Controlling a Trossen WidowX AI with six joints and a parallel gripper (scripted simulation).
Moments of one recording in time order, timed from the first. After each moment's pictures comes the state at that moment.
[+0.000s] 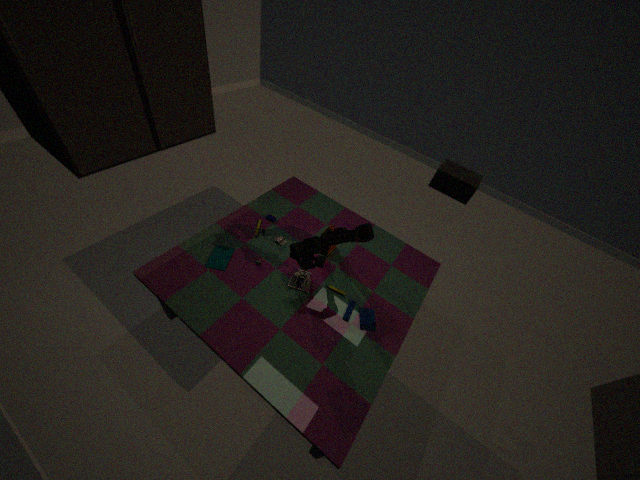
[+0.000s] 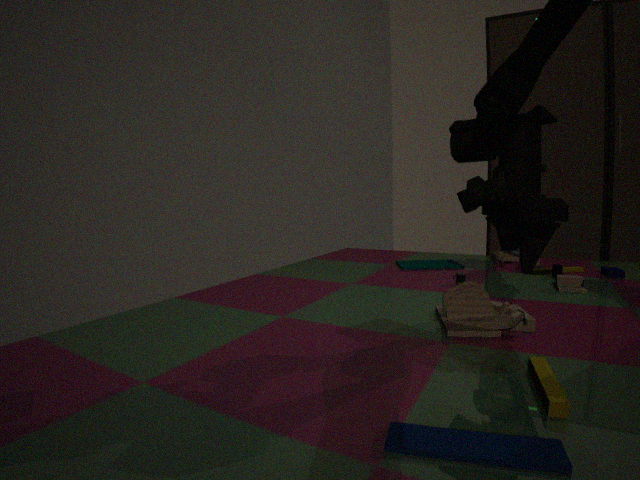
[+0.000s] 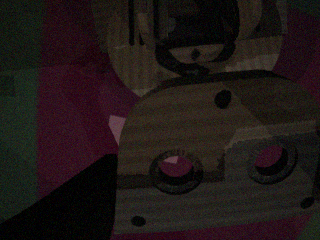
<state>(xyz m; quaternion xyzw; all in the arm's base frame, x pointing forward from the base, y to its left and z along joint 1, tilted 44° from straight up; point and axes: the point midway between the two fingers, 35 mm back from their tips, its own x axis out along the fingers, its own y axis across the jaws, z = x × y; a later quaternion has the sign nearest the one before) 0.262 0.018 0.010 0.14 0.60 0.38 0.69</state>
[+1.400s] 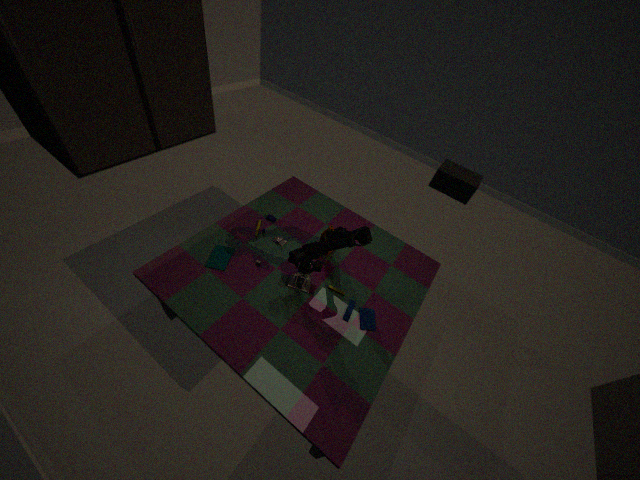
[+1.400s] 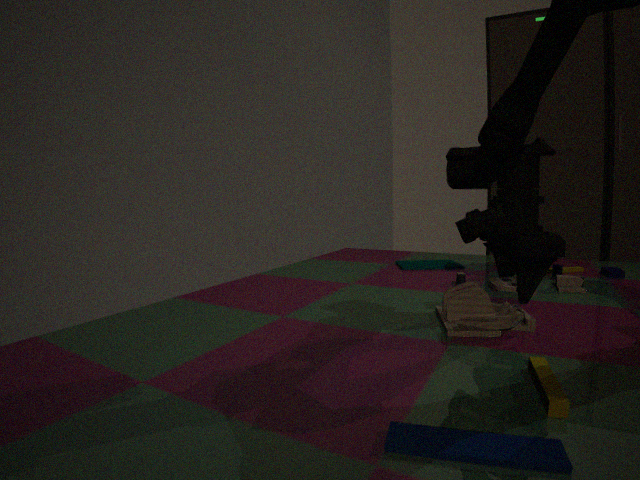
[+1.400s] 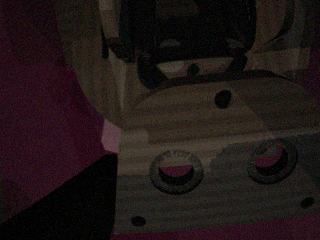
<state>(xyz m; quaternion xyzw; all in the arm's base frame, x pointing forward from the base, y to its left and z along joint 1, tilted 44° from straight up) 0.264 0.045 -0.023 0.13 0.59 0.38 0.69</state>
